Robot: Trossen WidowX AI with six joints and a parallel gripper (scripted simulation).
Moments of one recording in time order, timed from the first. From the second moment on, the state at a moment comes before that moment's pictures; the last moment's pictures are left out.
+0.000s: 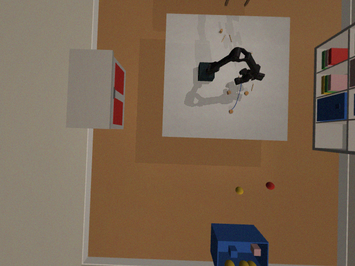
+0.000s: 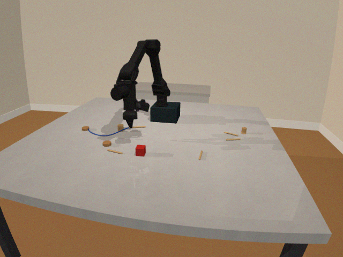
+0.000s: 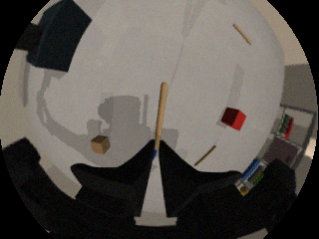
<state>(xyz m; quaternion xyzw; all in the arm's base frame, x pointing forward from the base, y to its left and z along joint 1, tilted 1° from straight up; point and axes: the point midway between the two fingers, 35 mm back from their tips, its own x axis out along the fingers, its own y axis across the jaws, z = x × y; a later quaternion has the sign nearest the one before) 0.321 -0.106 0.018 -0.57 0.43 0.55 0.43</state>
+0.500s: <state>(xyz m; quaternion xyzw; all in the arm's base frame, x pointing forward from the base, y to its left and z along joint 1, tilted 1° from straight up) 0.321 -0.118 0.031 -0.55 0.43 0.57 0.44</state>
